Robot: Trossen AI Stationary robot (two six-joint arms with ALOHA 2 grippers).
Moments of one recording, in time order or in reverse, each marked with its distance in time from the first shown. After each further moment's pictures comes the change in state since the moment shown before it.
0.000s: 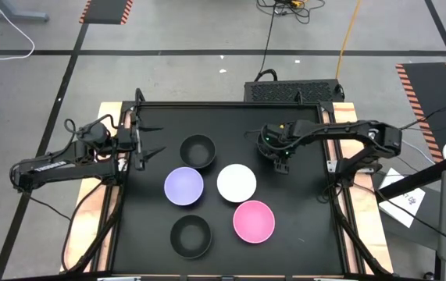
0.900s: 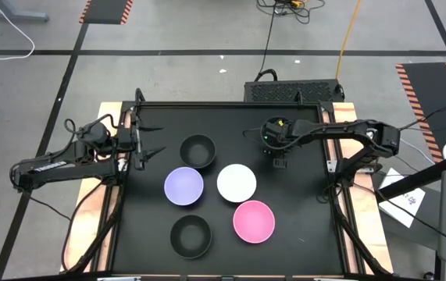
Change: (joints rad) left arm 0.000 0.000 0.000 0.000 -0.001 -0.012; right arm -0.002 0.008 0.005 0.078 0.225 -0.090
